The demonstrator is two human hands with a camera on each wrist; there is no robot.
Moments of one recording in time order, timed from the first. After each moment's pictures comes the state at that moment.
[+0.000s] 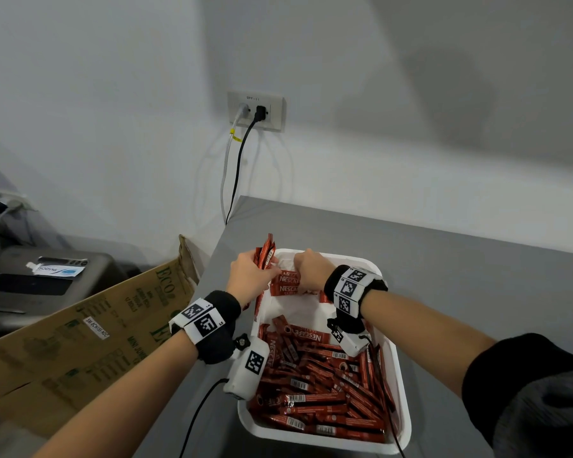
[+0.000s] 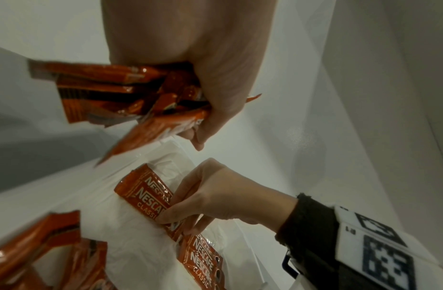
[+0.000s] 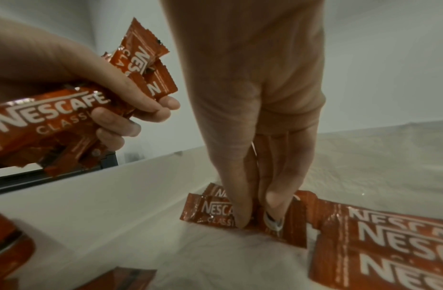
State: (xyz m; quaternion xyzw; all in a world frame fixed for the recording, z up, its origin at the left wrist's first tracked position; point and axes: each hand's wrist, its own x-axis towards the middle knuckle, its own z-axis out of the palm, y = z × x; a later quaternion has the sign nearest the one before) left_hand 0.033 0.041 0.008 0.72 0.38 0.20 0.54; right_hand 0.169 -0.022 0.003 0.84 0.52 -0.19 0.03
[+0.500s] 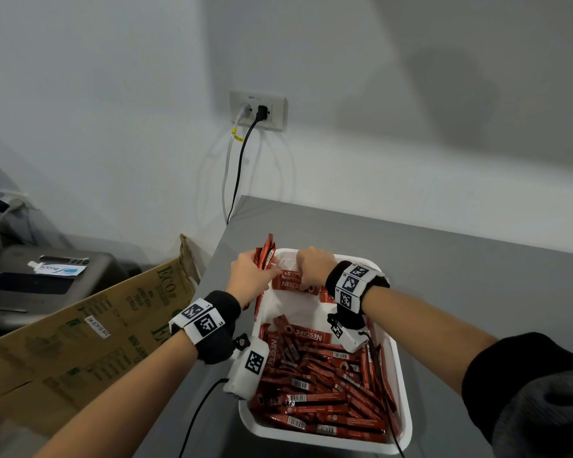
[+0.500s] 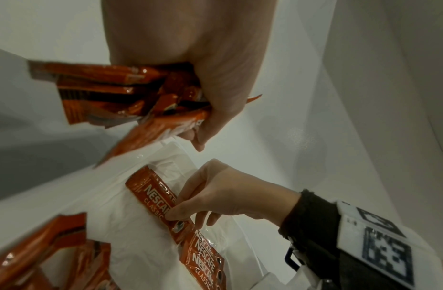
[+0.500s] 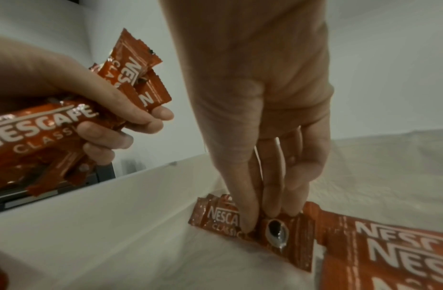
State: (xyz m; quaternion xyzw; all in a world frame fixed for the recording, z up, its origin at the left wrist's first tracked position) left_hand 0.031 0.041 0.009 0.72 0.38 0.20 0.54; right_hand 0.171 -0.020 0.011 0.84 0.51 -0.17 0.07
